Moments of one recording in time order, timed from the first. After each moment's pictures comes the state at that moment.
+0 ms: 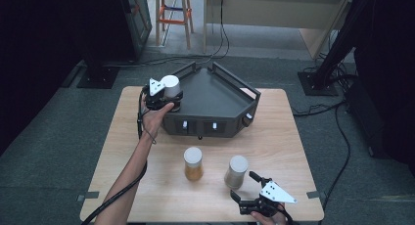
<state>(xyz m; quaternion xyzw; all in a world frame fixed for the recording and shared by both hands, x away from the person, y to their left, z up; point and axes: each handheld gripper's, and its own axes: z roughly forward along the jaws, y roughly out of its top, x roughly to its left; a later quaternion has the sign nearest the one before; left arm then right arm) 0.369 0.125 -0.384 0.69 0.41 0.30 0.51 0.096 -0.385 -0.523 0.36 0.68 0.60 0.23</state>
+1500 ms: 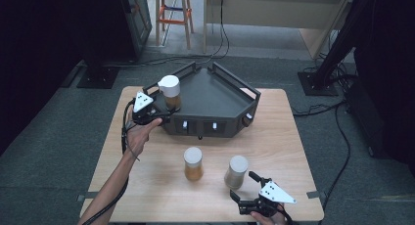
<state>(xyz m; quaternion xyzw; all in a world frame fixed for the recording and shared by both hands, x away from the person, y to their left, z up) 0.311 0.171 -0.387 0.69 0.38 0.27 0.55 0.096 -0.383 -0.523 0.36 0.68 0.60 0.23</state>
